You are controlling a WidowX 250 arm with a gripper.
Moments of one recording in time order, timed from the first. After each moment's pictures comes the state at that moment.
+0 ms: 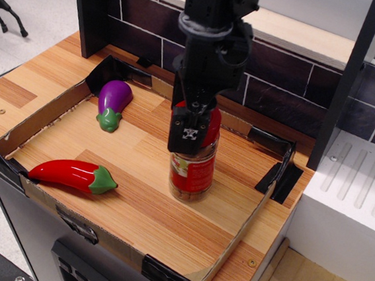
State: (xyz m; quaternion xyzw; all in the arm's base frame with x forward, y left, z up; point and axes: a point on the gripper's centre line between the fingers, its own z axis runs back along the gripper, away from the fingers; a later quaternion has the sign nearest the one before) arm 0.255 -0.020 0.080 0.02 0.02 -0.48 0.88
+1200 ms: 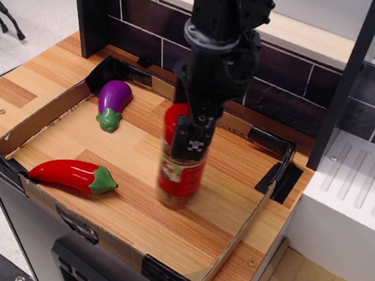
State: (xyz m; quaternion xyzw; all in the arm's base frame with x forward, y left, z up) arm 0.251 -0.021 0.085 0.06 0.02 -0.45 0.89
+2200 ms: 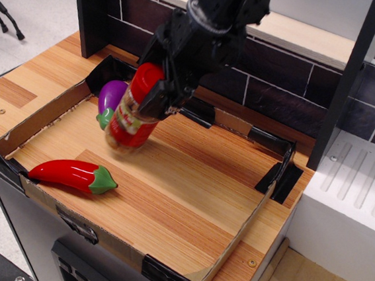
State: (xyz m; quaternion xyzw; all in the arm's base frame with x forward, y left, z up) arm 0.273 0.032 0.078 0.20 0.13 -0.40 0.89
